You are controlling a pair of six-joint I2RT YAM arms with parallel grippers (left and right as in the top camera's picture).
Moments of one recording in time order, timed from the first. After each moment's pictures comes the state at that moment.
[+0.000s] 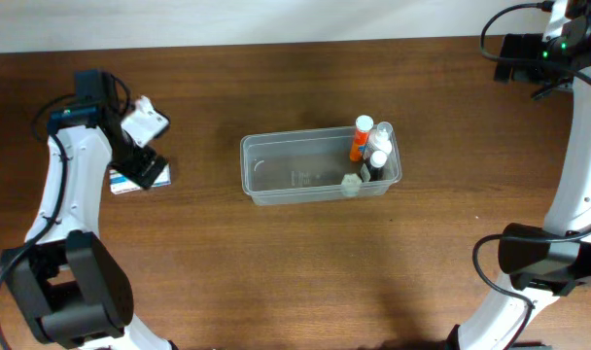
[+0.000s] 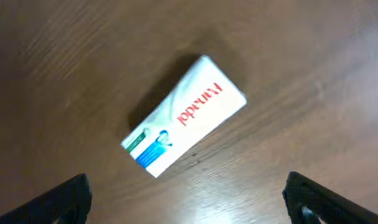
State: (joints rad) left arm 0.16 1.84 1.53 -0.99 -0.06 0.81; right arm -0.22 2.01 2.48 -1.51 0.10 0.03
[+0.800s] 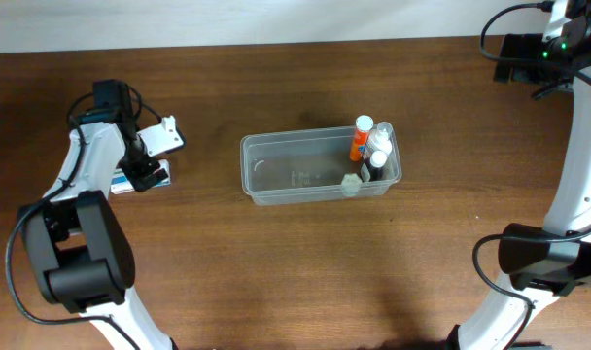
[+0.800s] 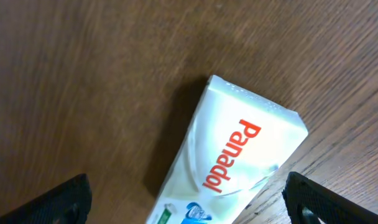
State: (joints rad) left arm 0.17 2.03 1.51 -0.80 -0.09 1.21; right arm -0.22 2.01 2.48 -1.51 0.10 0.03
